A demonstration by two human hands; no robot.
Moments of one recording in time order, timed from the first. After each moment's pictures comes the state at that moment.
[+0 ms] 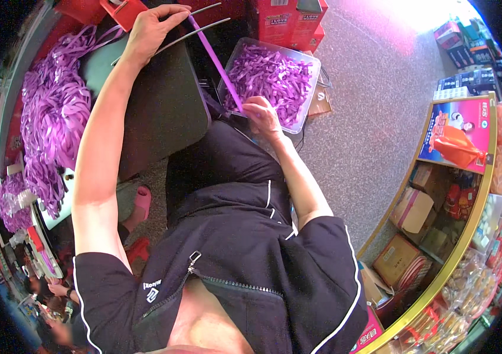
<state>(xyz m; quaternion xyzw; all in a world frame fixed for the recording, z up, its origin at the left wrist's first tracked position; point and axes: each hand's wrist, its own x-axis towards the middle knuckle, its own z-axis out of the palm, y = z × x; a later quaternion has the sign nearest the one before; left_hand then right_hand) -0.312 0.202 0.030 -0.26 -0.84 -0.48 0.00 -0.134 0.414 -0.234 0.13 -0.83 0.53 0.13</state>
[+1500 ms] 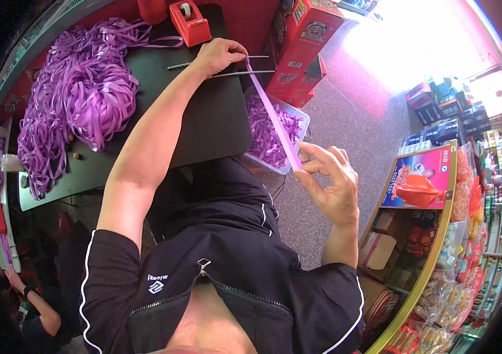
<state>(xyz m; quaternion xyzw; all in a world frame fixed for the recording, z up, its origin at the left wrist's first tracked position) -0.316 0.196 0.033 -0.24 -0.88 -0.41 0.01 -0.022 0.405 0.113 0.18 -0.91 0.30 0.21</state>
